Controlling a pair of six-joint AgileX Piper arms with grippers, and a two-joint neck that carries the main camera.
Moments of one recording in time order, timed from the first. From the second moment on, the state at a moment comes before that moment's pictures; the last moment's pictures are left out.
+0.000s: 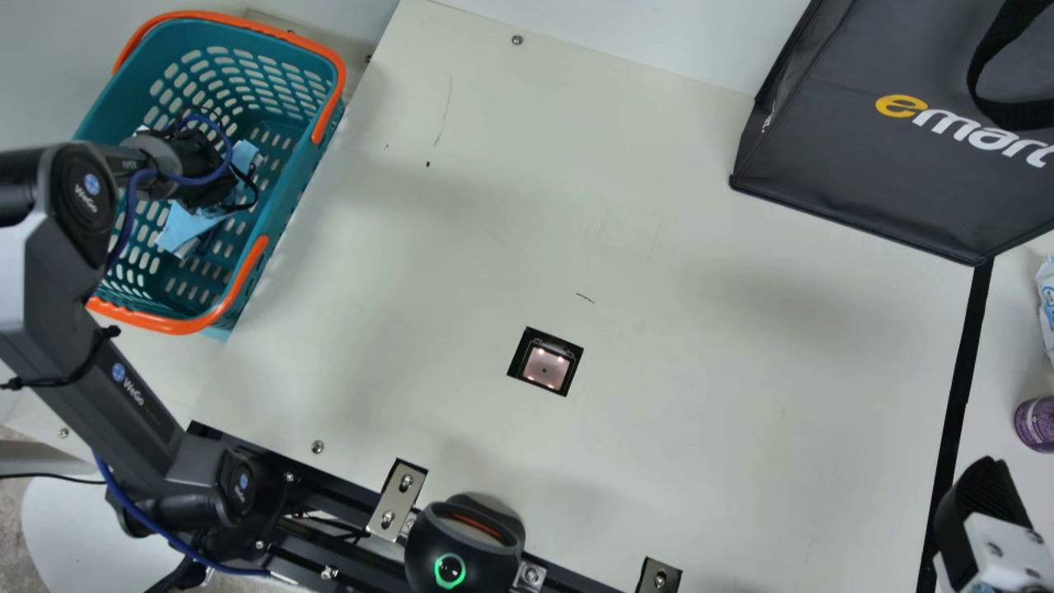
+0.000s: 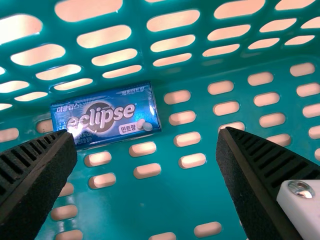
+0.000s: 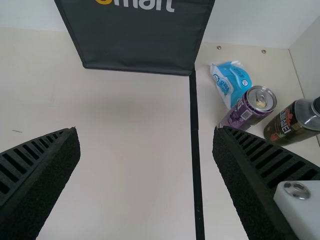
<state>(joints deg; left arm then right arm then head) 25.0 123.1 -55.6 65.4 22.5 -113.0 0.7 42.6 -69.8 -0.6 69.6 0.0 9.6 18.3</state>
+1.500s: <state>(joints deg) 27.4 113.1 -51.0 57.8 18.3 -100.7 0.7 42.6 -69.8 -0.5 69.5 0.0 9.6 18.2</state>
